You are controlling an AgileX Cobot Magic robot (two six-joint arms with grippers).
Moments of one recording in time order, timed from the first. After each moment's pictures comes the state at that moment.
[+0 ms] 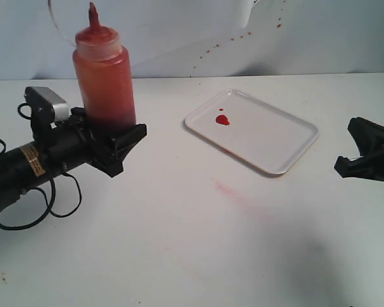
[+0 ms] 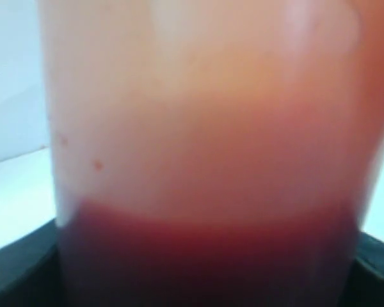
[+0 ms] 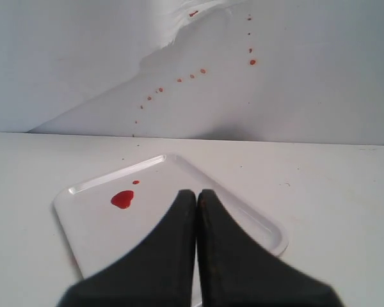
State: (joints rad) left arm -0.15 1.95 -0.66 0.73 -1.17 -0.35; right arm -0.07 1.67 -0.29 -0.36 -1.21 0.16
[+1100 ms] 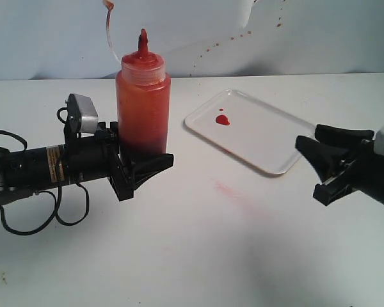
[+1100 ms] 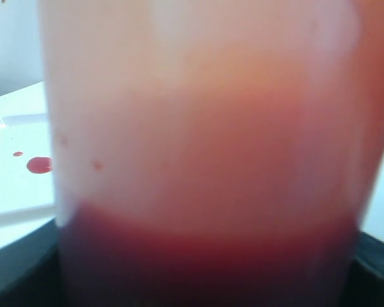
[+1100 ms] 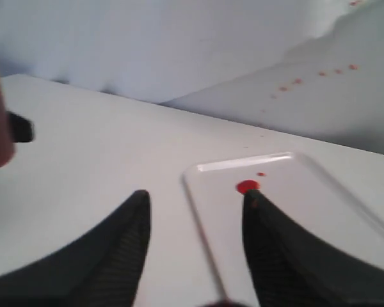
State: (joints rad) left arm -0.17 2.01 -0.77 1.07 -1.17 -0.51; right arm -0.07 1.67 -0.33 -0.74 -1.21 0.25
